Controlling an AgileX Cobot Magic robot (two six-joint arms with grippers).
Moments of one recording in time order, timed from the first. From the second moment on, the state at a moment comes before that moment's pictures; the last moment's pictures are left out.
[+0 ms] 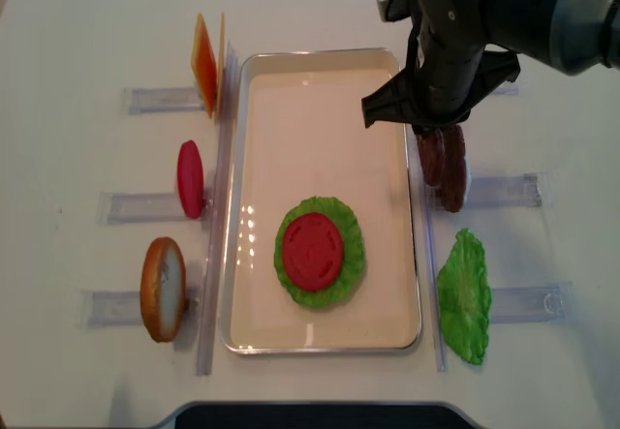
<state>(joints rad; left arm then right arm) 0.09 -0.02 -0.47 0.09 1.11 -0.04 0.65 1.78 -1.39 -0.18 1.09 0.51</state>
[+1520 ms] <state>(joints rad) 0.09 -0.02 -0.47 0.09 1.11 -0.04 0.65 1.53 -0.84 1.39 0.58 -0.80</state>
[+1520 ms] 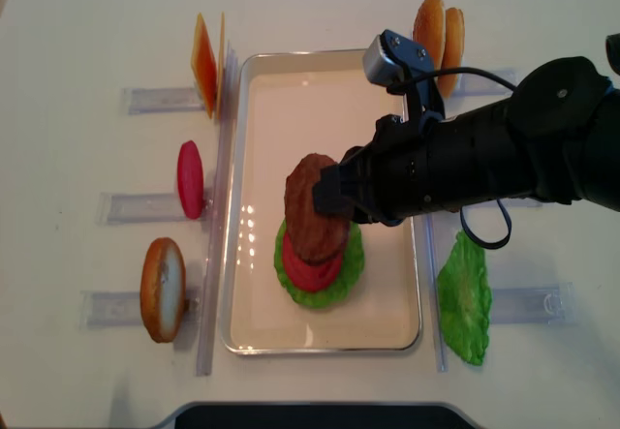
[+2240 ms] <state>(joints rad) 0.09 -0.02 -0.47 0.09 1.11 -0.04 0.65 1.74 -0.83 1.66 0.66 -1.09</state>
